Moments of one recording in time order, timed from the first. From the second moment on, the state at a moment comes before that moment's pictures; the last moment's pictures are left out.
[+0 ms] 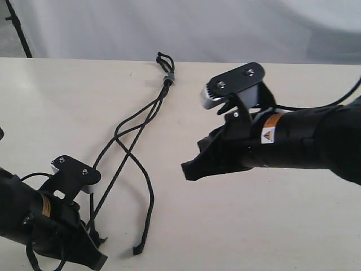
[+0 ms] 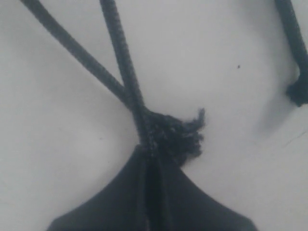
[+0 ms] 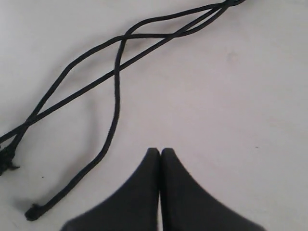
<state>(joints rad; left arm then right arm) -0.57 1.52 -0.45 -0.22 0.31 0.06 0.73 1.38 -0.70 0.14 0.17 -0.05</state>
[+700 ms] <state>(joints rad) -0.57 1.52 -0.45 -0.25 0.32 0.06 0.84 2.01 -1.19 0.14 0.47 -0.08</state>
